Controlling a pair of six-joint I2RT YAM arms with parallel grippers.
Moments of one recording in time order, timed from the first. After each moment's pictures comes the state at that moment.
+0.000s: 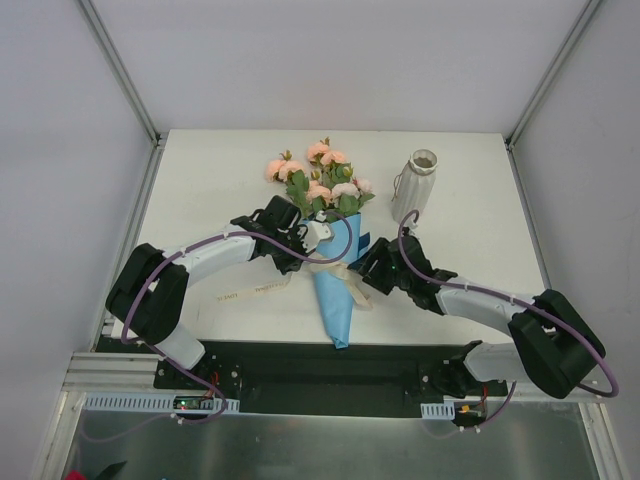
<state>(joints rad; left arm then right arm) -0.60 1.58 0.97 -0.46 0.35 0.45 0.67 1.30 0.49 0.10 -0.01 1.15</state>
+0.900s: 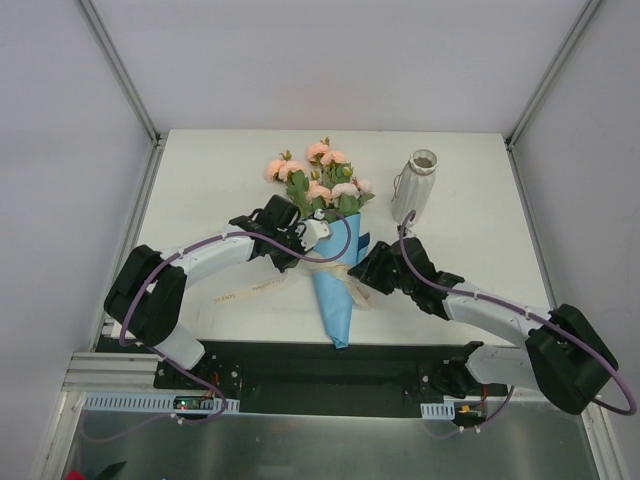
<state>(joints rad) -0.60 1.57 0.97 -0.46 0.28 0.45 0.70 1.17 0.47 0.07 -0.03 1.08</state>
